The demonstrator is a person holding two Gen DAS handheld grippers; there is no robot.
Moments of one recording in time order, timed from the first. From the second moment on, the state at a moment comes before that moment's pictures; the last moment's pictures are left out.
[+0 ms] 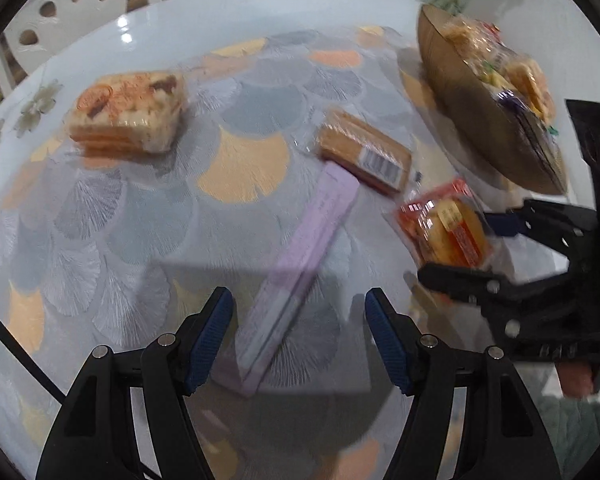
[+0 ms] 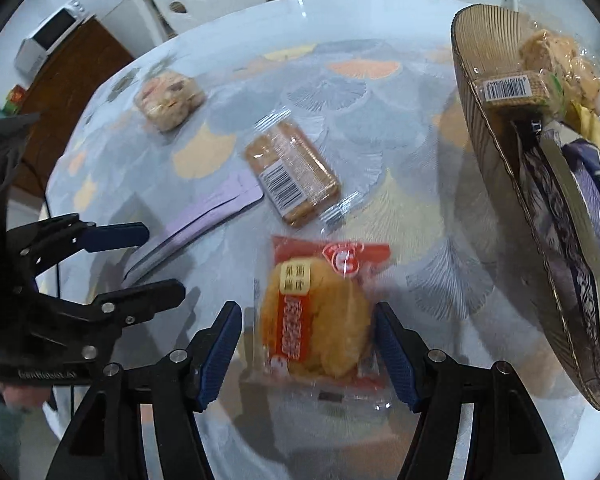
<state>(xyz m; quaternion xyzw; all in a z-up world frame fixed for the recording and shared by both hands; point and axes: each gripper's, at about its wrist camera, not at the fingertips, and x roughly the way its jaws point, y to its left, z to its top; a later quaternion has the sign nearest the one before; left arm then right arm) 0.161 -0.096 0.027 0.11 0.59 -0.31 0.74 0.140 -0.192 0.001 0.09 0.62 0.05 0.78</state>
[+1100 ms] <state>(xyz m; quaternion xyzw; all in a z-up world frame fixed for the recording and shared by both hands) 0.076 -0.122 0.101 0.03 0.53 -0.30 0.79 0.035 -0.257 0.065 0.06 0.57 0.02 0.82</state>
